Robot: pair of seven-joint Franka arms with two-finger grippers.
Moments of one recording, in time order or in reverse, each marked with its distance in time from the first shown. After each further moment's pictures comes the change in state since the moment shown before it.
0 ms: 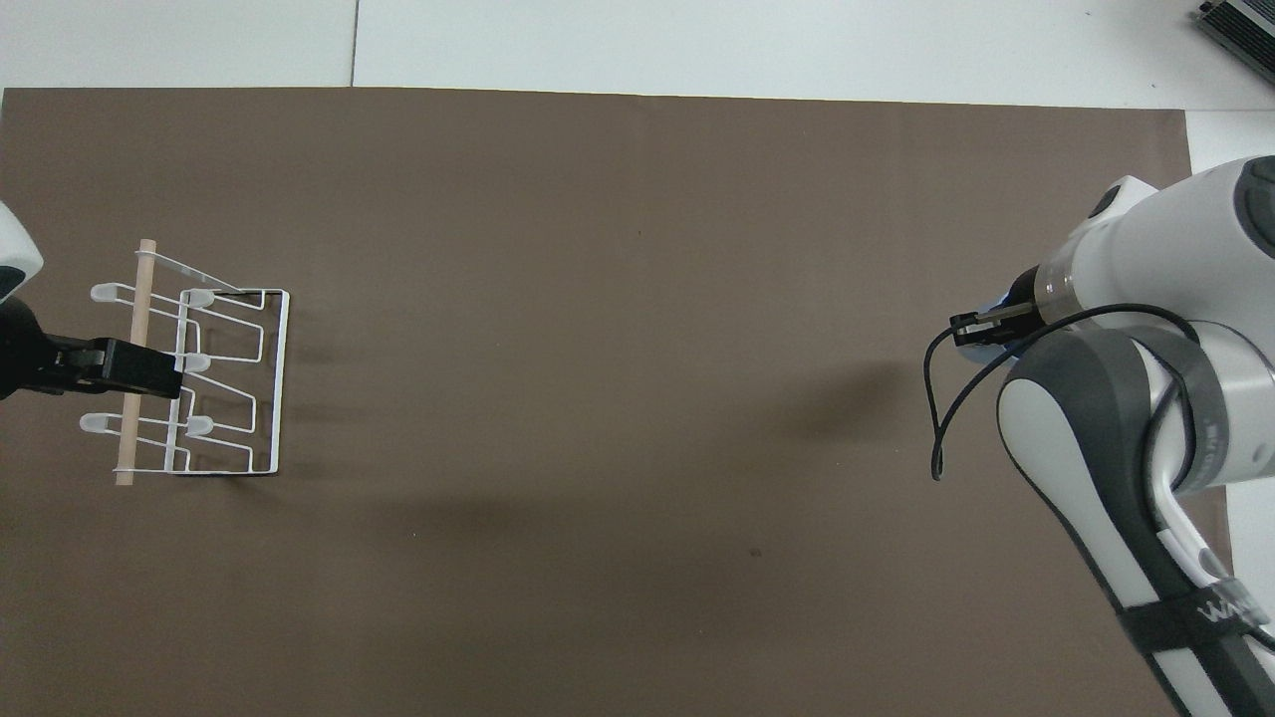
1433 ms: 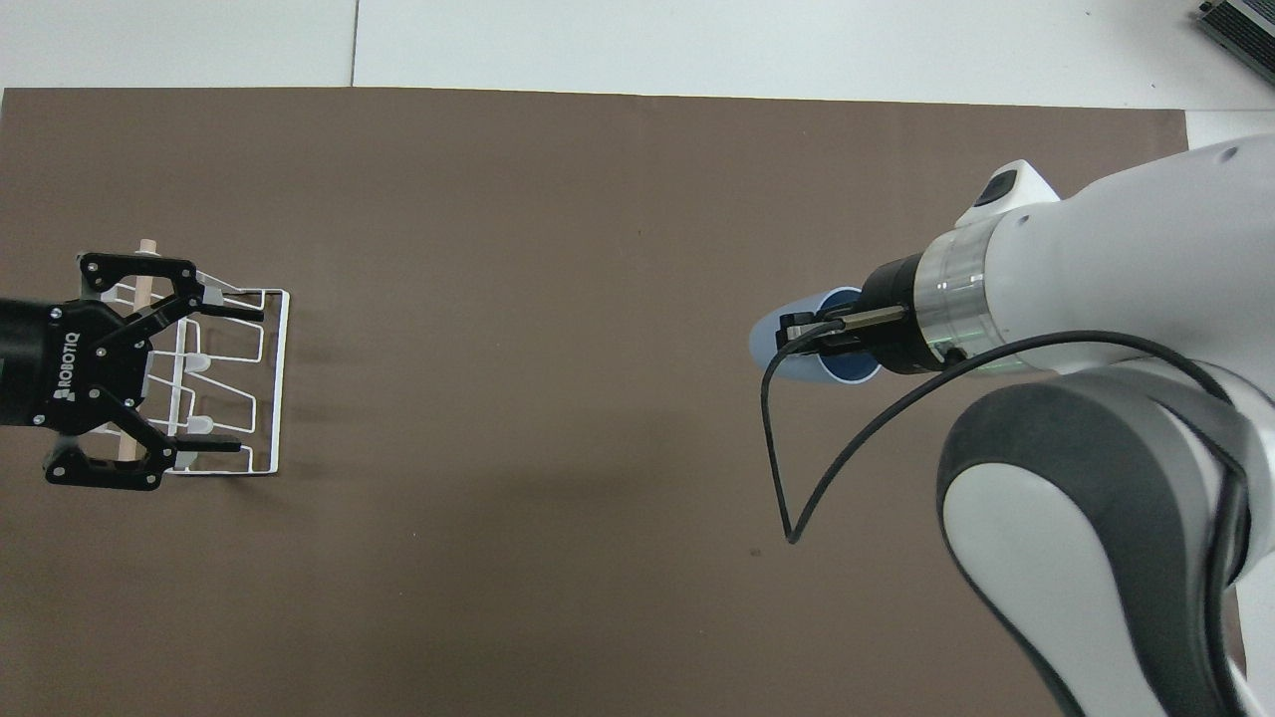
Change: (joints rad) left arm 0.094 -0.059 0.017 -0.126 -0.802 0.063 -1.175; right arm 0.157 -0.042 0.053 0.127 0.388 -0.020 0.130
